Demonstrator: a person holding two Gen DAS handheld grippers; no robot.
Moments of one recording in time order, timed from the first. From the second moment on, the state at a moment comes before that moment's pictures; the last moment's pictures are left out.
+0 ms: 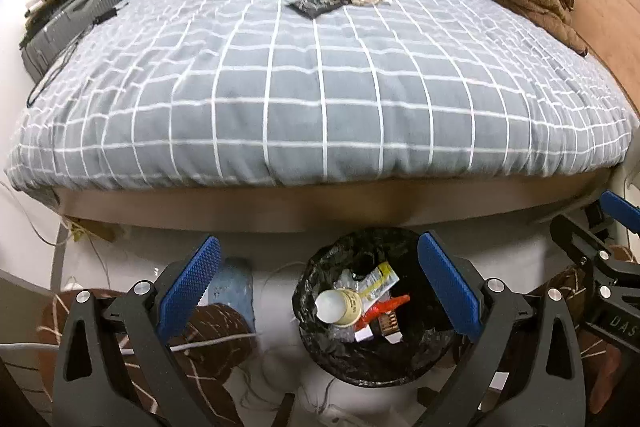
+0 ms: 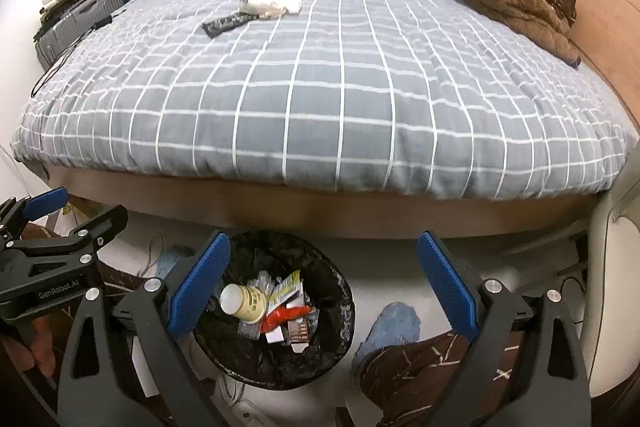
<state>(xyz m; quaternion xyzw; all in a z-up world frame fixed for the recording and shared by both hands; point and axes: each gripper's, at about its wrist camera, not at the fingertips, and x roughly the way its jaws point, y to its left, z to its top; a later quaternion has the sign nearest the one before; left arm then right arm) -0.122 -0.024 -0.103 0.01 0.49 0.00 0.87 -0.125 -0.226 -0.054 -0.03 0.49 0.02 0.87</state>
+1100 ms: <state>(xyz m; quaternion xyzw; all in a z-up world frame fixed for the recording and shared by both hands) -0.018 -0.002 -0.032 0.00 0.45 0.02 0.89 -0.008 -0.198 0.009 -0.05 0.43 0.05 0.90</state>
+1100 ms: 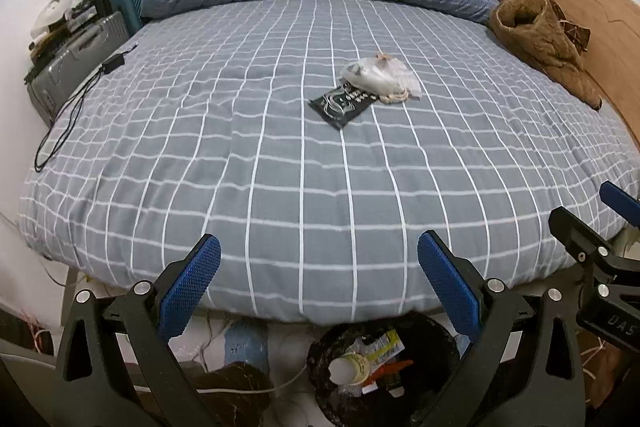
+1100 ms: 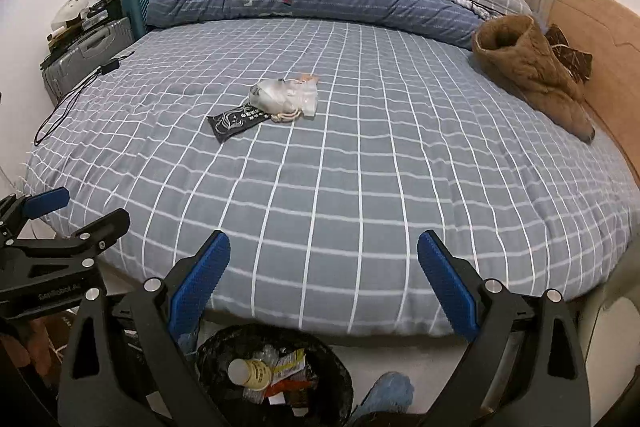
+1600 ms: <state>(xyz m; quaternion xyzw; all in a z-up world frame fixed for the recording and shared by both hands) 0.086 0.043 -0.038 0.00 0.45 0.04 0.89 0.119 -0.166 -0.019 -0.06 0.43 0.07 0.90</state>
